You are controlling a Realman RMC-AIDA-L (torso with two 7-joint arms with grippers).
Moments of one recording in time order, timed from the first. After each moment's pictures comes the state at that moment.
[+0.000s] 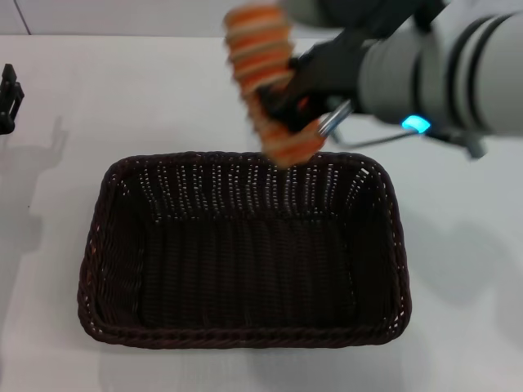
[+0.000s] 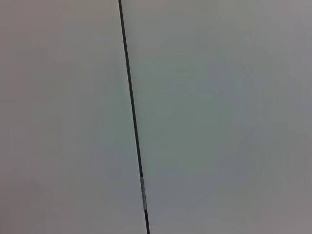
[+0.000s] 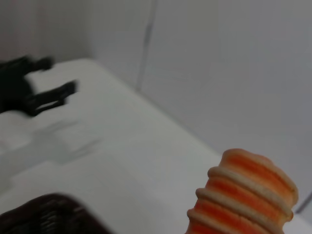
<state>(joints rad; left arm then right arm) -0.35 -2.06 -1.42 -0.23 2.77 1.11 -0.03 0.50 2.08 1.15 1.96 -2.91 1.23 0.00</state>
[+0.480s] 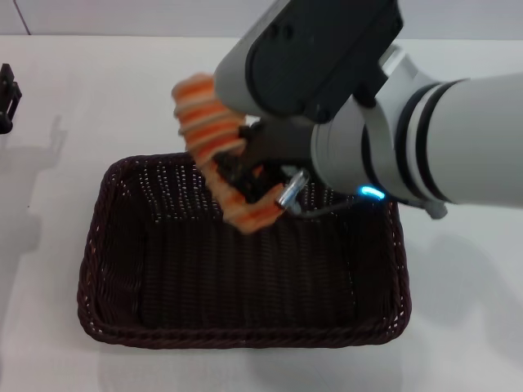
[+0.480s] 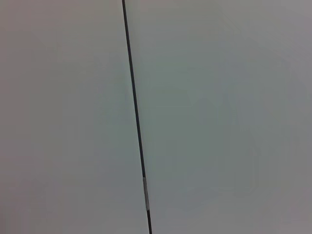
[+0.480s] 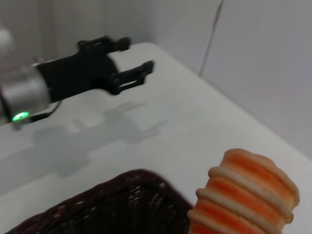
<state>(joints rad) -0.35 -2.06 -1.42 -0.23 2.77 1.11 -0.03 0.50 2.08 1.03 1.97 -2.86 1.25 0.05</state>
